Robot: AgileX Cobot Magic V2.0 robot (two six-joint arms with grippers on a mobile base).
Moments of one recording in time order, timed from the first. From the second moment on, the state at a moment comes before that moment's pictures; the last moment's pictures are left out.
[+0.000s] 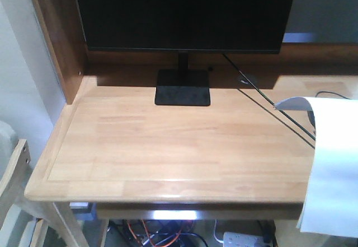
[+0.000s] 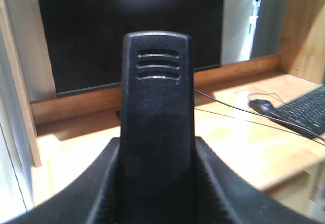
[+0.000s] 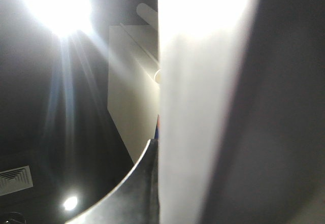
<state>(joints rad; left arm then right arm) -0.51 0.07 -0.58 0.08 0.68 -0.08 0.22 0.10 -0.08 -0.11 -0.95 1.27</state>
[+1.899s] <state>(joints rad) -0.51 0.07 -0.58 0.08 0.68 -0.08 0.22 0.10 -0.08 -0.11 -0.95 1.27</state>
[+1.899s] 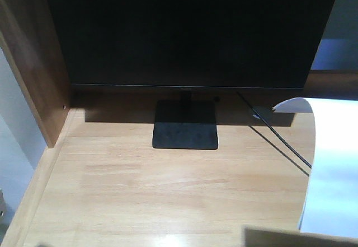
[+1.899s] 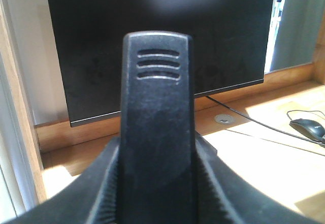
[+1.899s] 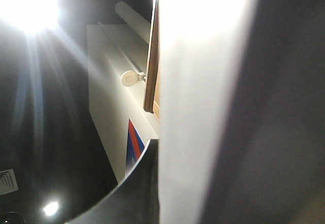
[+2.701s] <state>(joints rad) -0.51 0.07 -0.58 0.08 0.68 -0.08 0.22 0.10 -0.08 -0.11 -0.95 1.27</state>
